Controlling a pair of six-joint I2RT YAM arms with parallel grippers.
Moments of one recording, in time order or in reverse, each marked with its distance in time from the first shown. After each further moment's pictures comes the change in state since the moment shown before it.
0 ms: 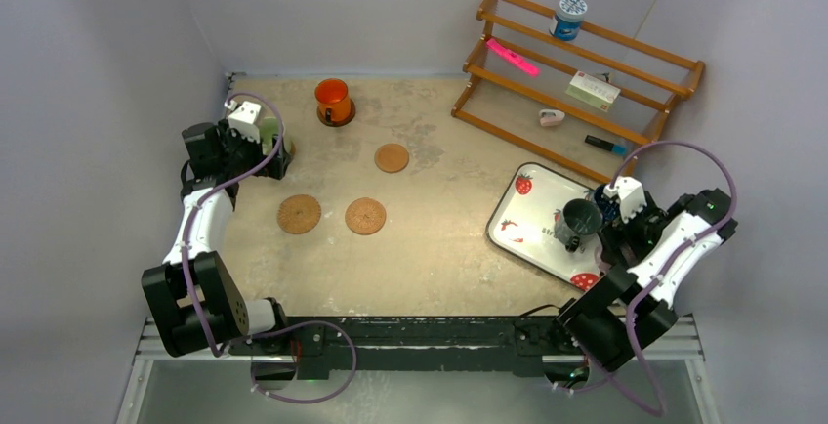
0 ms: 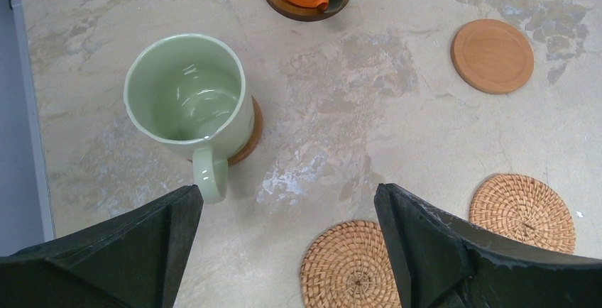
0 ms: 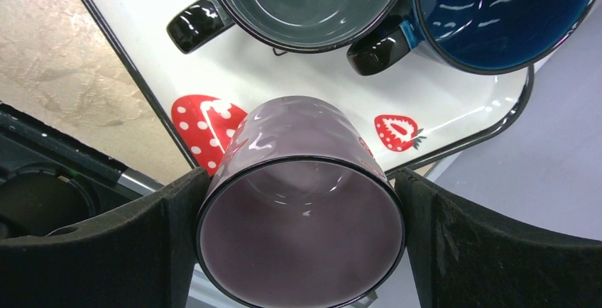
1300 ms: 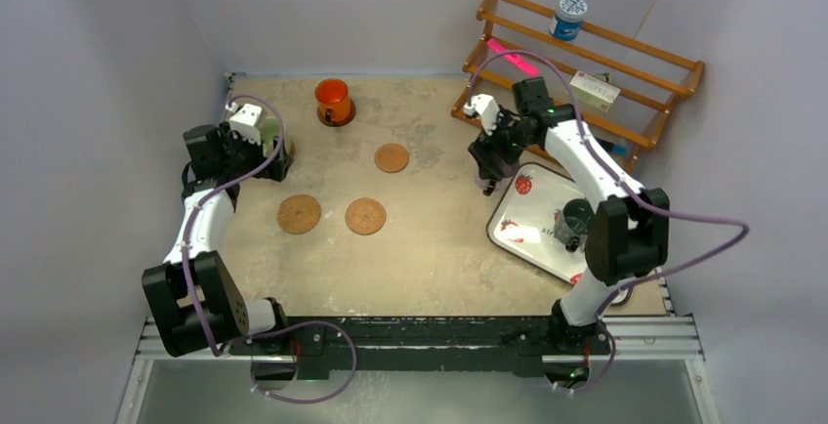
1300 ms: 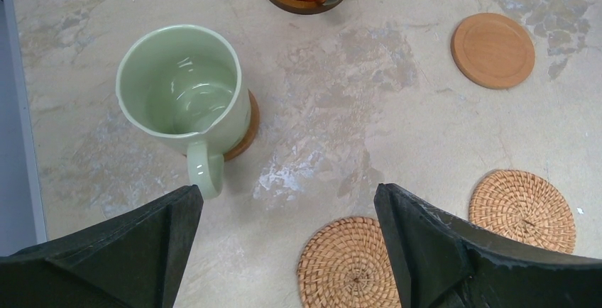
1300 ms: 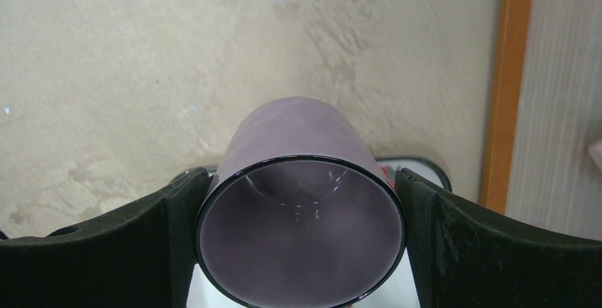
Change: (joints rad) left arm 0.000 0.000 -0.017 0.007 0.000 0.000; right arm 1.107 0.483 0.452 0.415 0.127 0.820
